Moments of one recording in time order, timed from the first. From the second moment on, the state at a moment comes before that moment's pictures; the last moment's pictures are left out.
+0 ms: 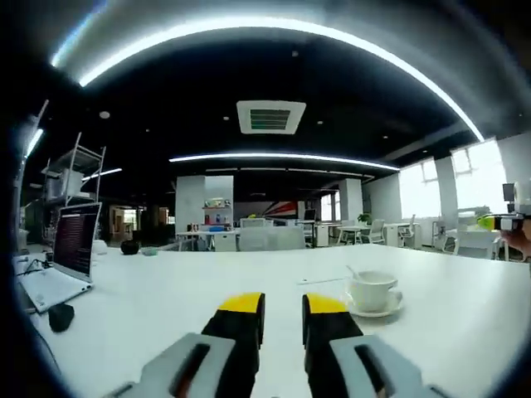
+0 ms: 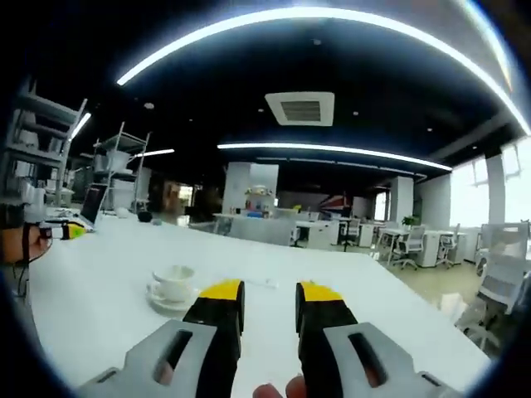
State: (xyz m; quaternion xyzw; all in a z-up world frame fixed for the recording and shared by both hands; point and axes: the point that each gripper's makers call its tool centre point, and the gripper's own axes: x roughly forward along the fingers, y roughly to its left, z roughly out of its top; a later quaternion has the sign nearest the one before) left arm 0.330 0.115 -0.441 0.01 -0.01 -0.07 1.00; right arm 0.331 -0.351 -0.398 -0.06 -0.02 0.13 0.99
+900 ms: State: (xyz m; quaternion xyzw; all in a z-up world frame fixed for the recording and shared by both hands) left arm 0.248 0.178 -0.448 0.05 -0.06 0.03 1.00; right arm 0.271 -0.384 -0.419 -0.04 -0.03 0.11 0.99
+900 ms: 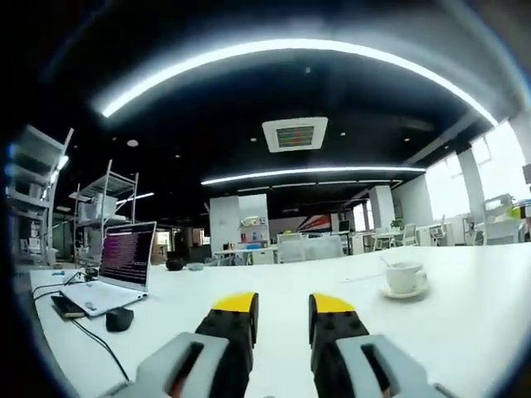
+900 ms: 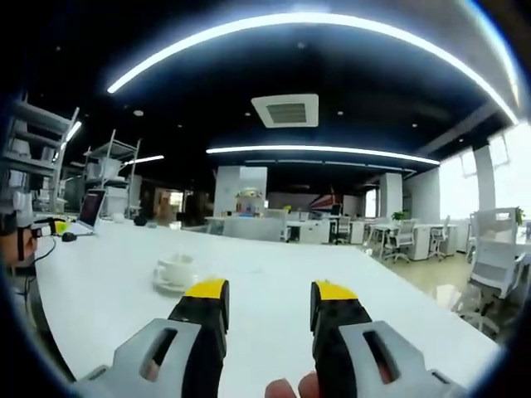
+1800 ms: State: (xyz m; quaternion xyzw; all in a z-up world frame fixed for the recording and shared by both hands) left arm 0.225 0.171 -0.459 0.02 -0.03 0.01 1.00; right arm 0.245 -0.380 -0.437 -0.03 -0.02 0.12 0.99
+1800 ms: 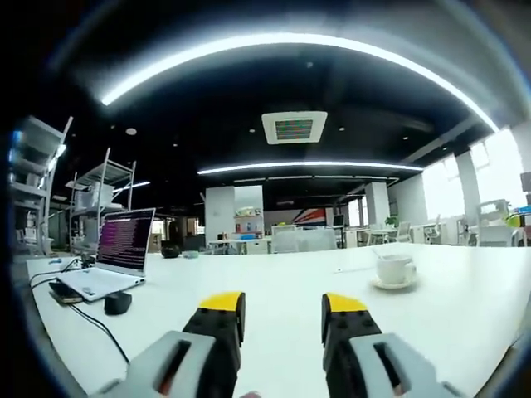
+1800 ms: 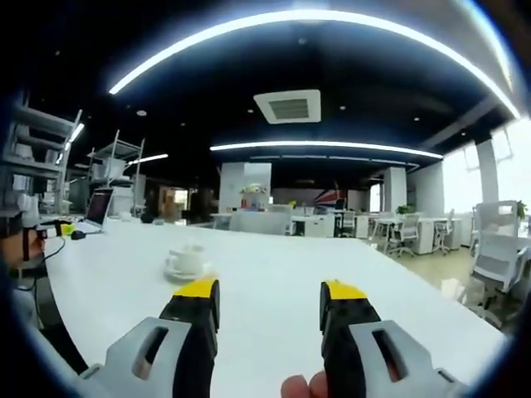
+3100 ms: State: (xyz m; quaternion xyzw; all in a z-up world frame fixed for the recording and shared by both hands) left arm 0.225 0.160 -0.436 0.02 -0.04 0.01 1.00; right arm 0.236 -0.373 -0.430 -0.03 -0.03 0.12 0.99
